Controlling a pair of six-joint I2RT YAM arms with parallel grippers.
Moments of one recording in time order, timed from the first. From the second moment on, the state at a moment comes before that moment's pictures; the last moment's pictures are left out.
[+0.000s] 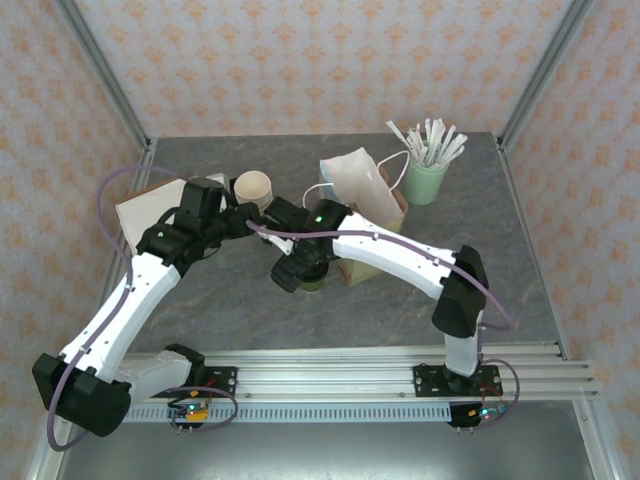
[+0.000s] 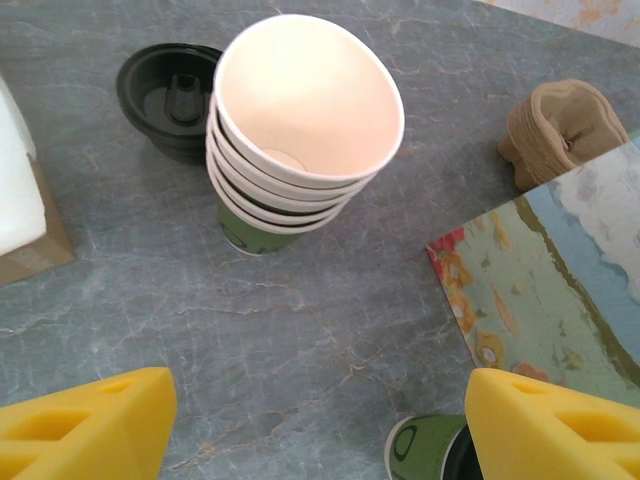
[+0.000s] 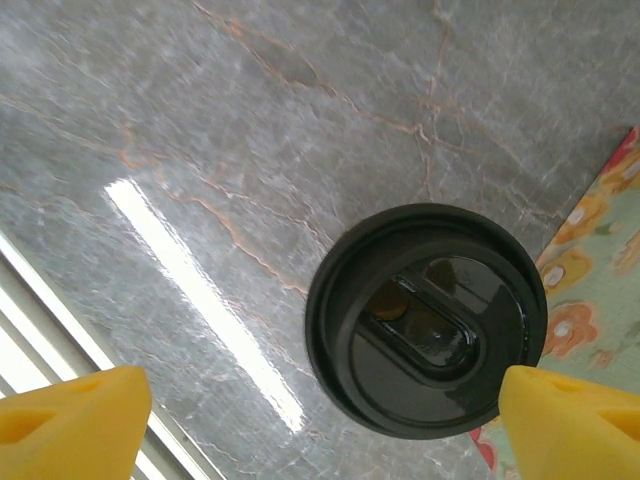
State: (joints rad) left arm -0.30 1.10 1.08 -0.73 -0.08 -0.50; right arm 1.03 1.89 1.83 -1.21 0.05 0.05
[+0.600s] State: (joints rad) left arm -0.28 1.07 1.05 -0.73 -0.09 -0.50; right arm 0.94 2.03 1.96 -1.33 0.03 0.02
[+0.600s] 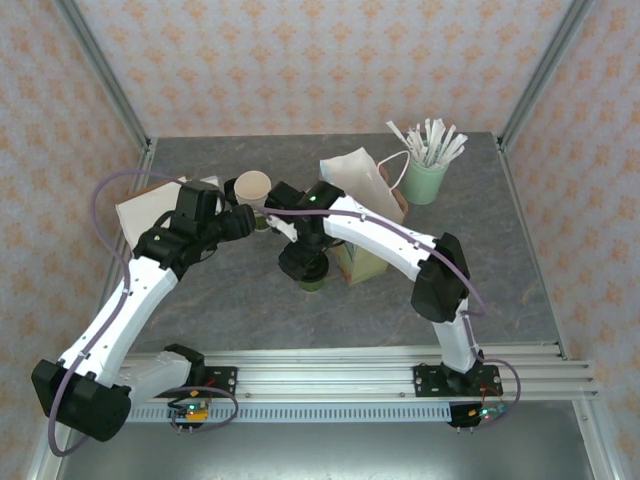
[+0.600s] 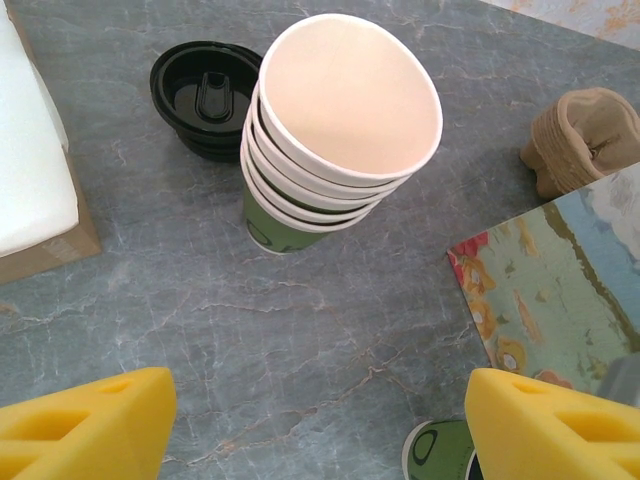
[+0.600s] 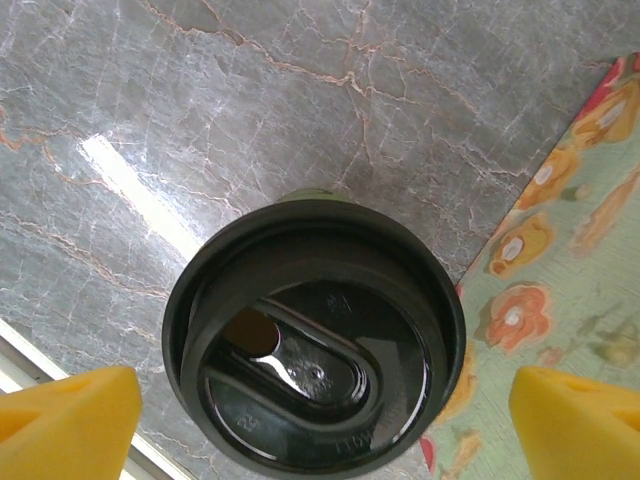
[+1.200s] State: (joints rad) left arm -0.28 1.07 1.05 -0.73 -0.09 -0.50; right arm 0.92 2.07 1.96 -1.36 -0.01 0.00
